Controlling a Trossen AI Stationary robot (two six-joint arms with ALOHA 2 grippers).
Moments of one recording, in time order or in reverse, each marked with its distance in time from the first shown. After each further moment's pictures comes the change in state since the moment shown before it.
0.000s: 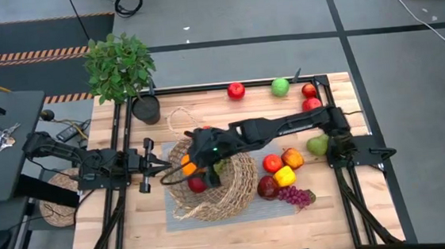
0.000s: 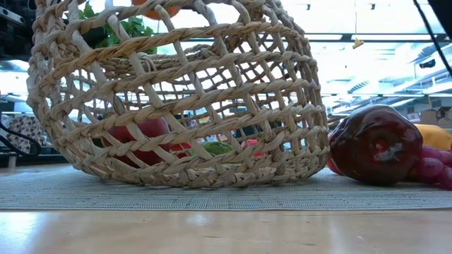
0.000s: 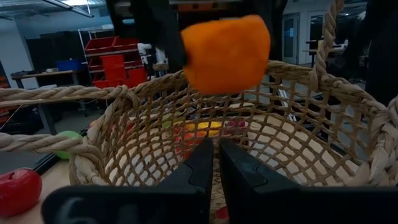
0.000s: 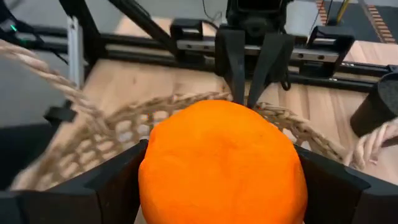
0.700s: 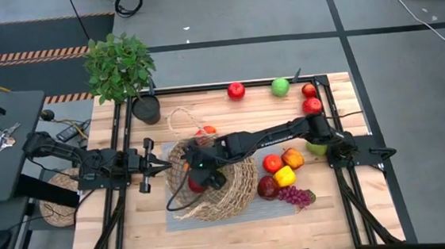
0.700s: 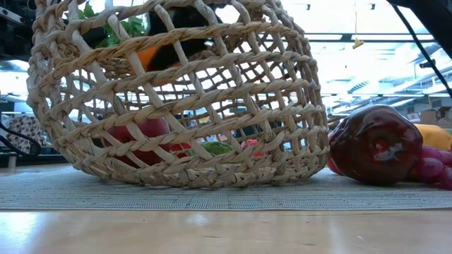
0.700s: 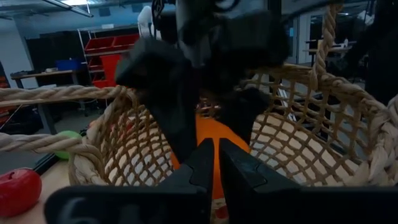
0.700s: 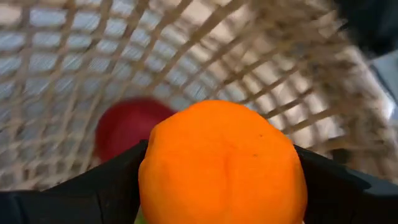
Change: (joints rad) left arm 0.000 0.000 0.000 0.000 0.000 0.000; right arm 0.010 0.173 0.053 -0.138 0.111 -0.629
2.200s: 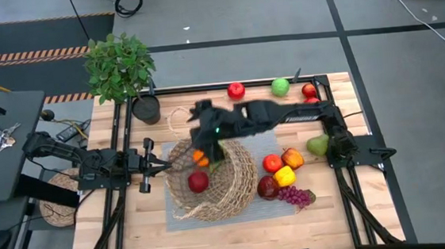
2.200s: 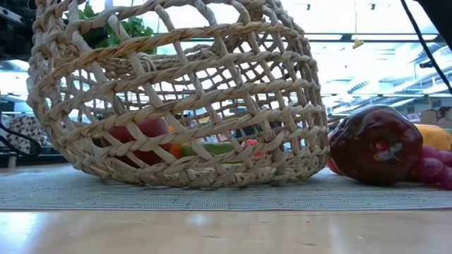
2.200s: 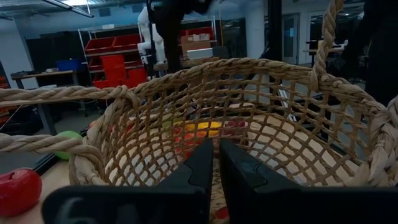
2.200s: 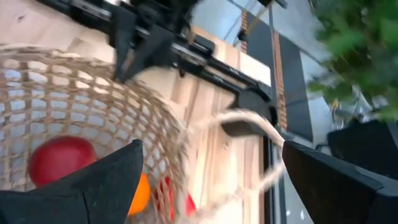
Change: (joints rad) left arm 0.000 0.000 0.000 0.000 0.000 0.000; right arm -0.059 -0.166 0.227 -0.166 0.170 0.251
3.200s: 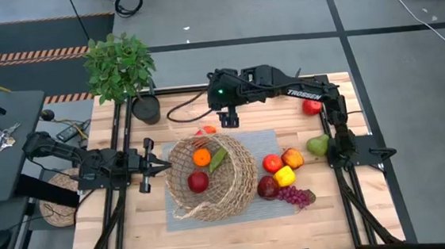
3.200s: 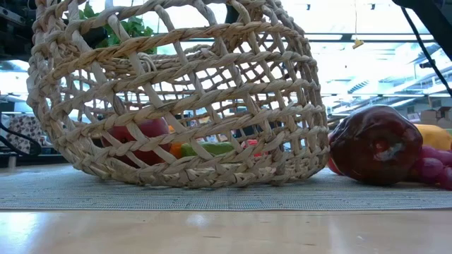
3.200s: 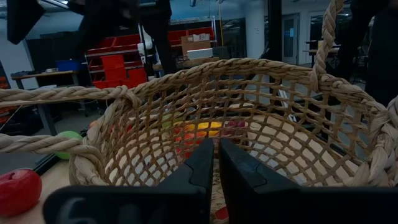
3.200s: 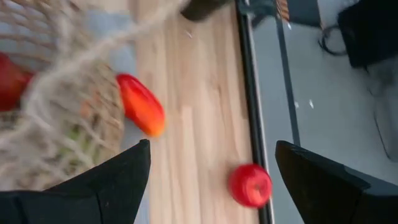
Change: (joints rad) left arm 0.000 0.000 0.000 0.000 0.000 0.000; right arm -0.238 -0.052 -0.002 -0.346 0.010 0.168
